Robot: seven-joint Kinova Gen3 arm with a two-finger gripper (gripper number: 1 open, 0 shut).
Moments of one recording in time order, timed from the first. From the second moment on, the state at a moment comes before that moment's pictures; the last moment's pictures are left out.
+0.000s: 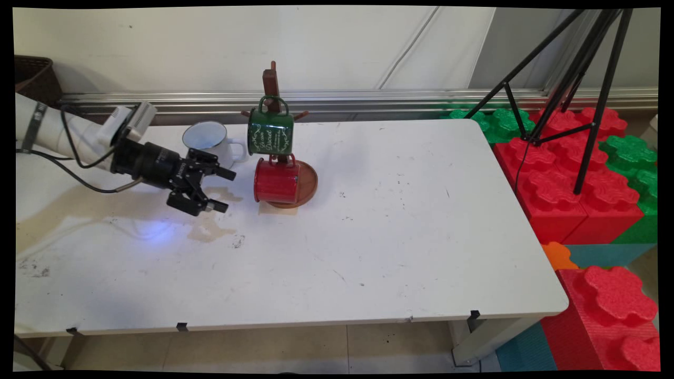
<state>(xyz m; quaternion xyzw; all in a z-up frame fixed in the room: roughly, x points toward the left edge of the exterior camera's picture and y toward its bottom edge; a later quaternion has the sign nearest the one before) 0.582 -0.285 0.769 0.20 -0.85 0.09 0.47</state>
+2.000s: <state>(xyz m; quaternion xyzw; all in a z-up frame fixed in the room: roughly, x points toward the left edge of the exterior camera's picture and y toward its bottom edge) 0.530 -0.326 0.711 0.25 -0.80 0.06 0.53</state>
